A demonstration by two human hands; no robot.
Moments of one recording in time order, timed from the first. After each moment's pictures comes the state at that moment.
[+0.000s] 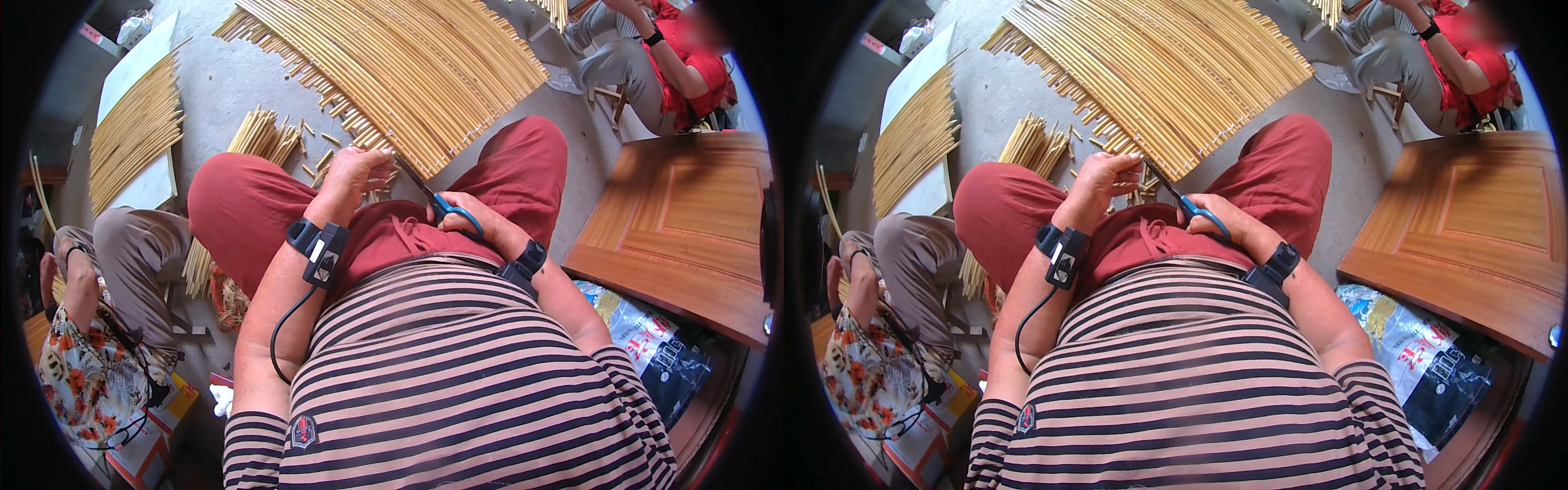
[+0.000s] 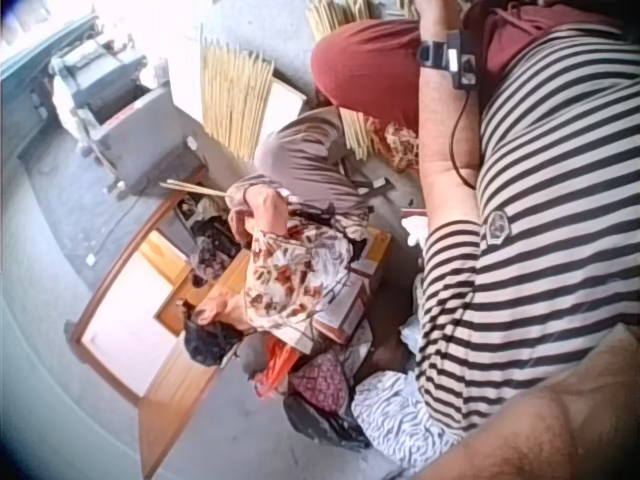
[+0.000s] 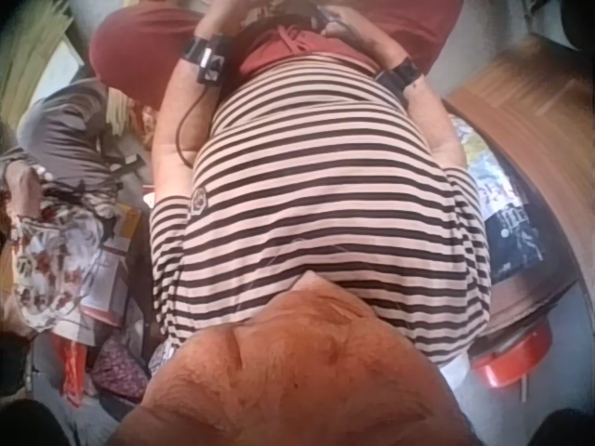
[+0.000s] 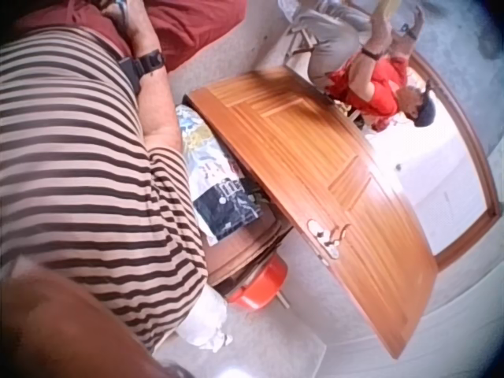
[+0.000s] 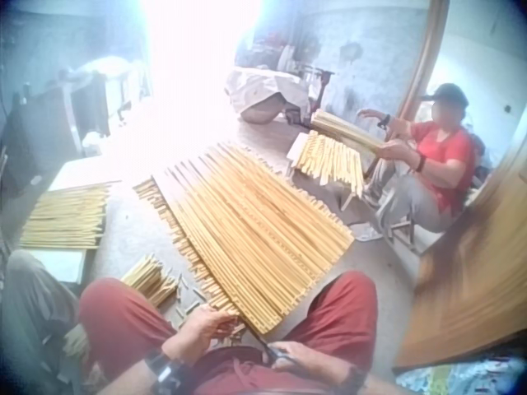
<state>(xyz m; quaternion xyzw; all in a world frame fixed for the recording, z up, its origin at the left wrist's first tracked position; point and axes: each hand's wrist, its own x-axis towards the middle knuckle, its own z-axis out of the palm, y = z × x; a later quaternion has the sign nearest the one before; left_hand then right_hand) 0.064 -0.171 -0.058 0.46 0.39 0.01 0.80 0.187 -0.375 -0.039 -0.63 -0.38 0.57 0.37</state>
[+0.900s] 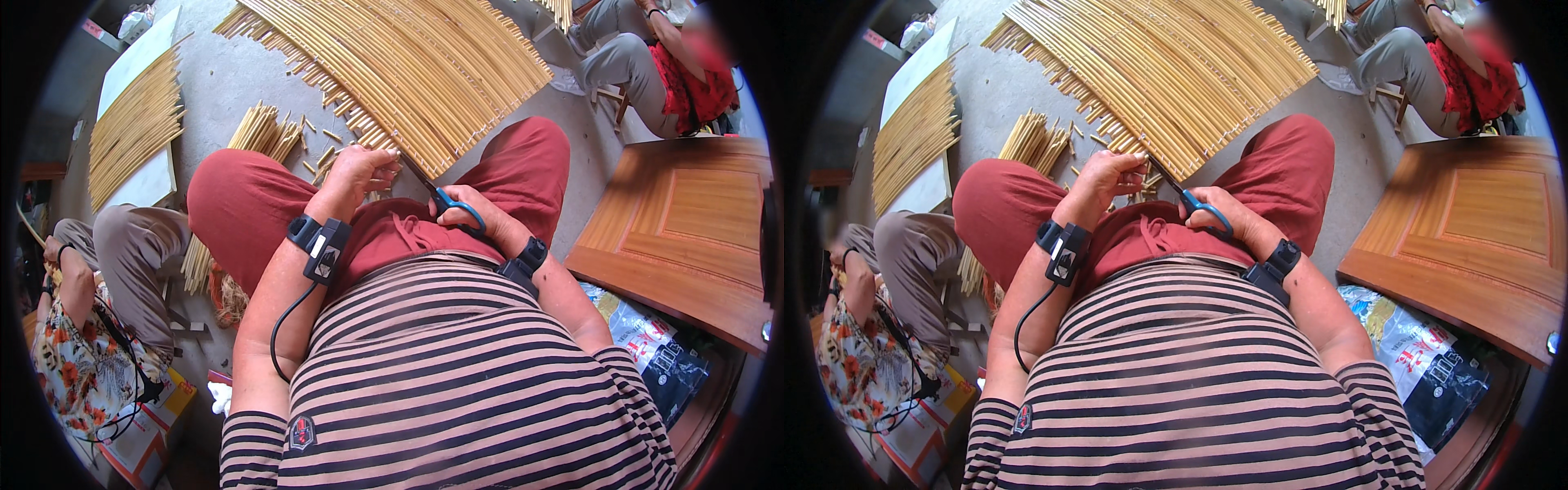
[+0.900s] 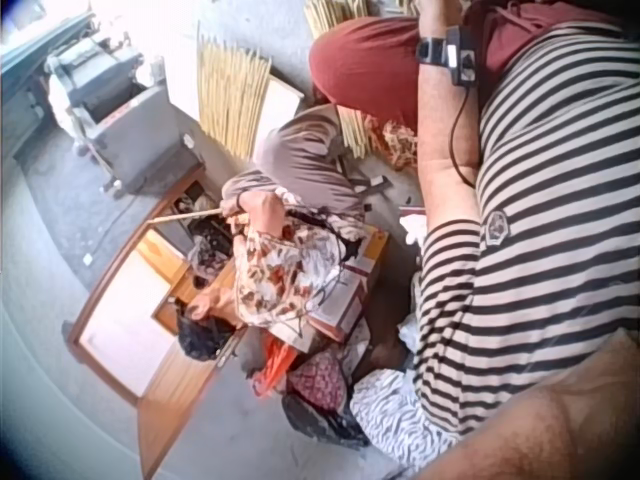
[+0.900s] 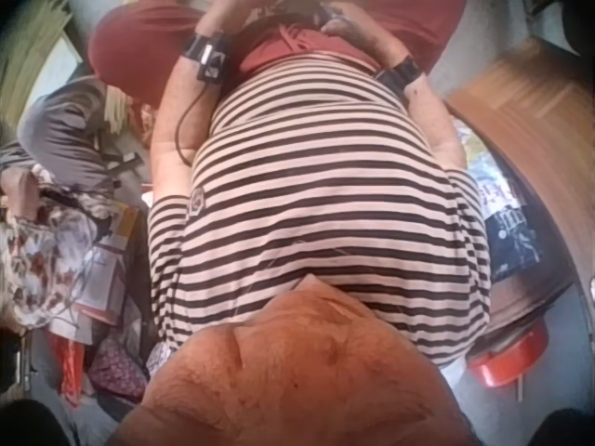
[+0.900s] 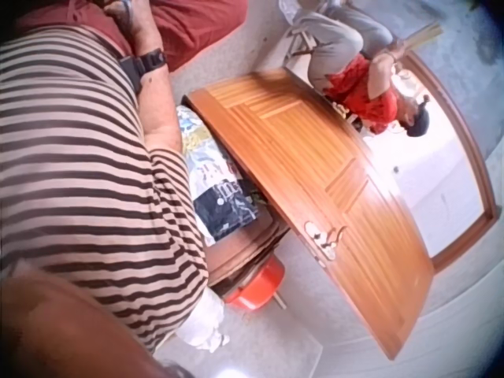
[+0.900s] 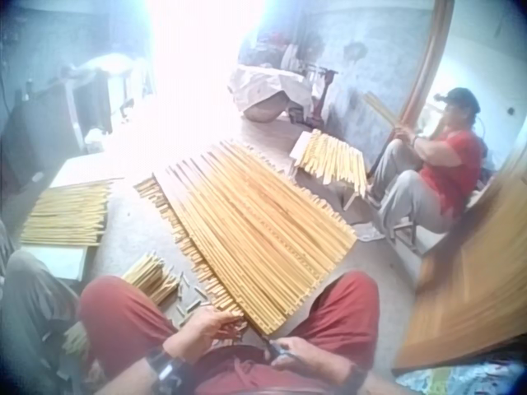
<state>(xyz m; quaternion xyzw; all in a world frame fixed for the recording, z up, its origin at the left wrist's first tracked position) 0.064 -0.172 -0.055 0.45 0.38 -0.01 0.80 0.189 -0.369 -0.037 -0.64 -0.33 0.59 0.37</state>
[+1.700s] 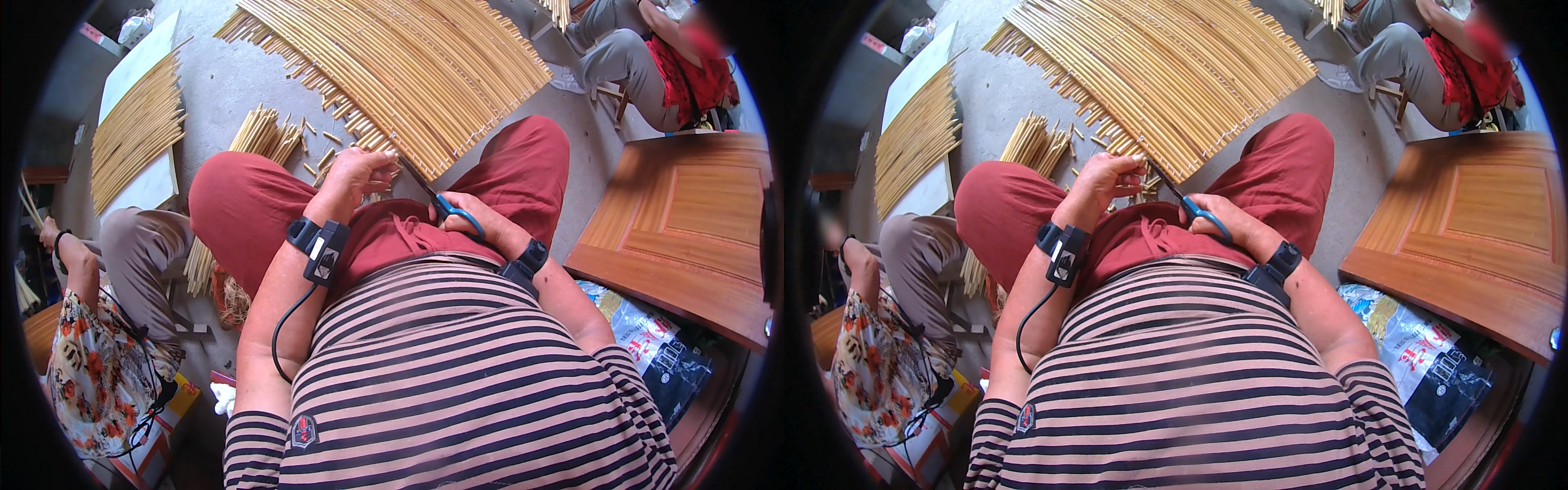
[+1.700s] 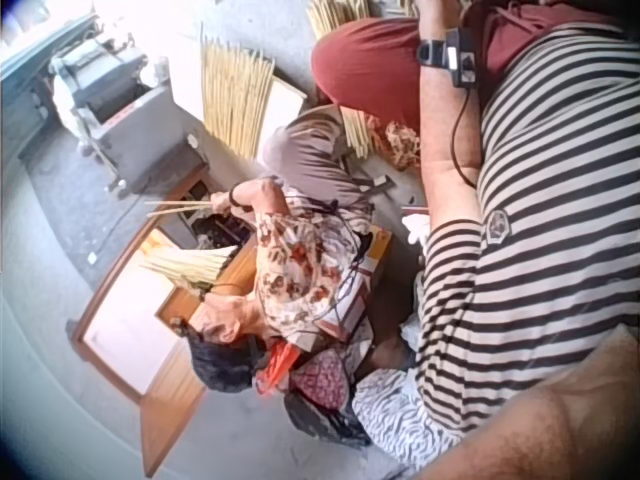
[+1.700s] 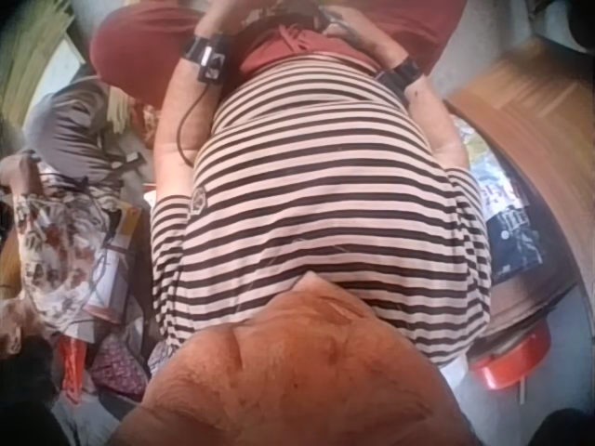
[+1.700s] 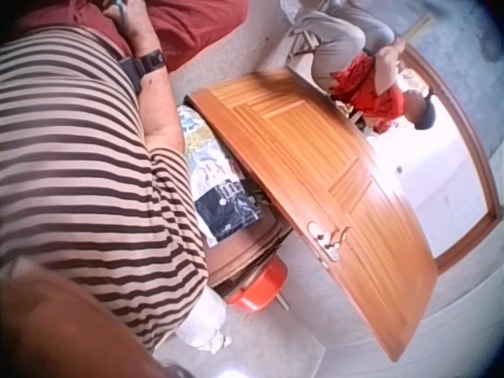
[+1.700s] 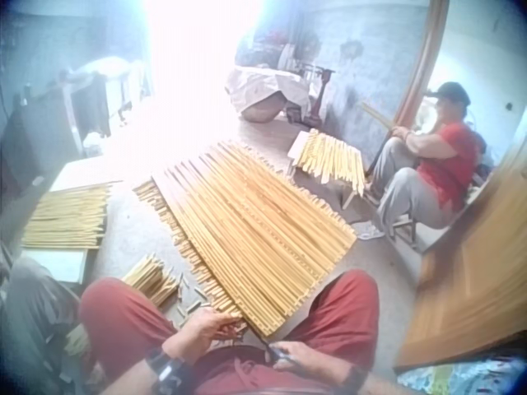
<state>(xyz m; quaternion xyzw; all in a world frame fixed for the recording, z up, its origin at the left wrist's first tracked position) 0.063 -0.171 -0.054 0.45 0.39 -0.02 0.80 0.184 -0.379 -0.043 -0.63 -0.36 0.57 0.38</state>
